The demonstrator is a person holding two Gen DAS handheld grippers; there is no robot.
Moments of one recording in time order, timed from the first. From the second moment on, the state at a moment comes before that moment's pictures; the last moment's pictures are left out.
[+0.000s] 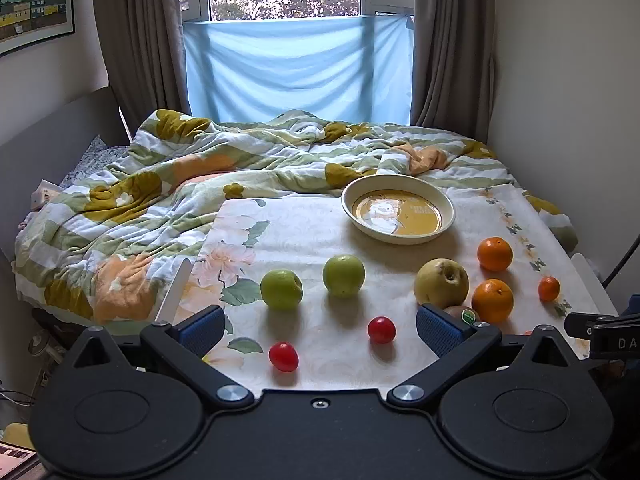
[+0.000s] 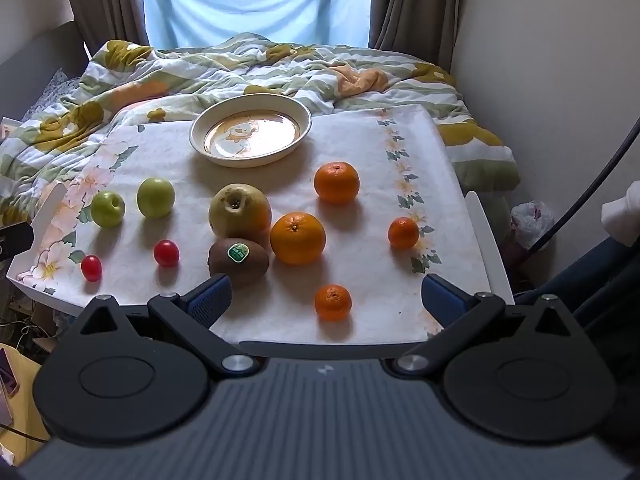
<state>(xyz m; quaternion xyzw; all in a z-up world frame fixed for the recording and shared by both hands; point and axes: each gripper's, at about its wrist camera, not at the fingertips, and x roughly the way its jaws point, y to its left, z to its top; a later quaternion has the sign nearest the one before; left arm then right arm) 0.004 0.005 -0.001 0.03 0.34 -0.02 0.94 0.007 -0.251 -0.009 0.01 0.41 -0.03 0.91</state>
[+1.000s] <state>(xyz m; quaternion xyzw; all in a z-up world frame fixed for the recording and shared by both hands) 0.003 0.016 0.000 0.03 0.34 -0.02 0.94 0.001 -0.240 -0.007 0.01 0.41 -0.02 0.91</state>
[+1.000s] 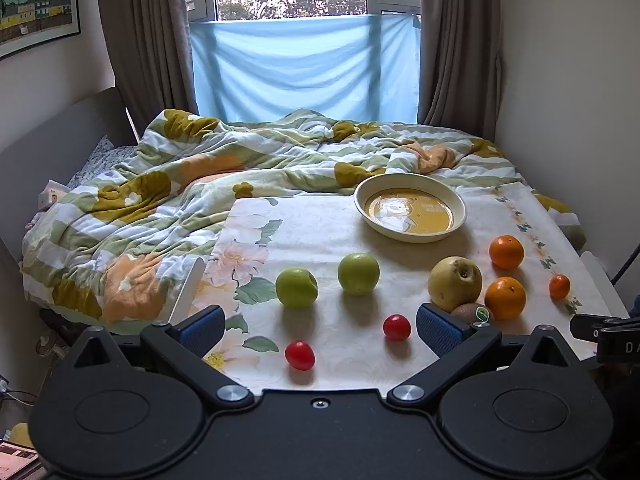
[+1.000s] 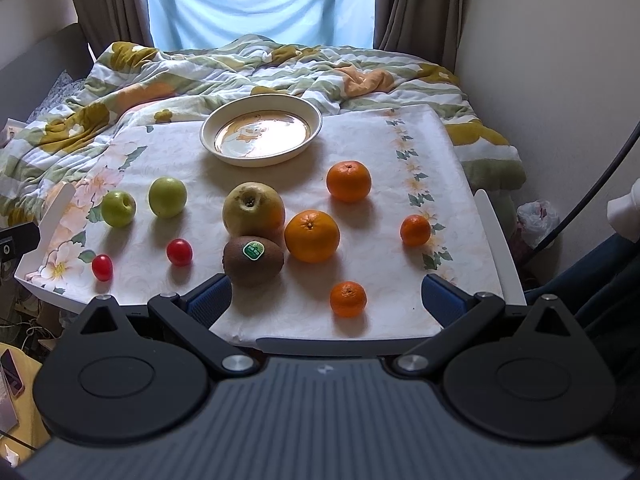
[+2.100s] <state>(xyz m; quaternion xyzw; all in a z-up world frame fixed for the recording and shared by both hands) 0.003 0.016 0.000 0.03 0.34 -0.02 0.94 0.001 -0.235 -0.007 0.01 0.41 -0.02 0.91</state>
